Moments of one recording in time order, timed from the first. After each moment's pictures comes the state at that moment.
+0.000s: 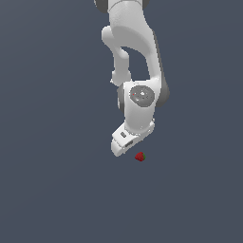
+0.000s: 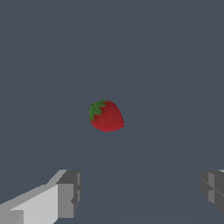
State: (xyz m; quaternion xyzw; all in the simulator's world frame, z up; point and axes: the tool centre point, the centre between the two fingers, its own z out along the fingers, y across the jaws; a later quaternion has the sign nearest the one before) arm 0.044 0.050 0.109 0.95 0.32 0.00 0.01
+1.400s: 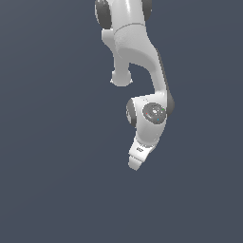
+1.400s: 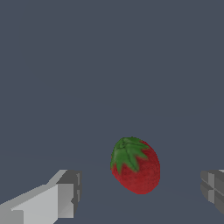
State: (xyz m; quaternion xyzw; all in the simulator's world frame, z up) arm 0.059 0.096 0.057 0.87 0.49 0.00 0.00
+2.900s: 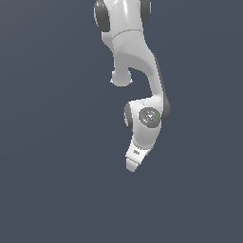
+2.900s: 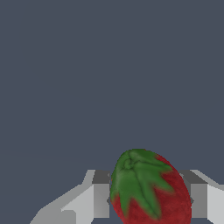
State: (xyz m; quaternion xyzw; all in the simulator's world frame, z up) arm 0.060 0.085 0.040 0.87 0.49 0.00 0.00
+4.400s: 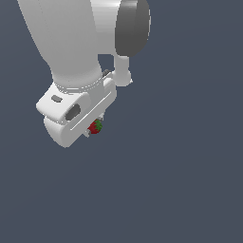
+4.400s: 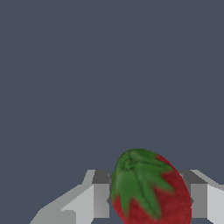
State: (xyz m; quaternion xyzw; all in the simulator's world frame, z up) arm 0.091 -0.080 0.320 0.87 0.49 0.00 0.00
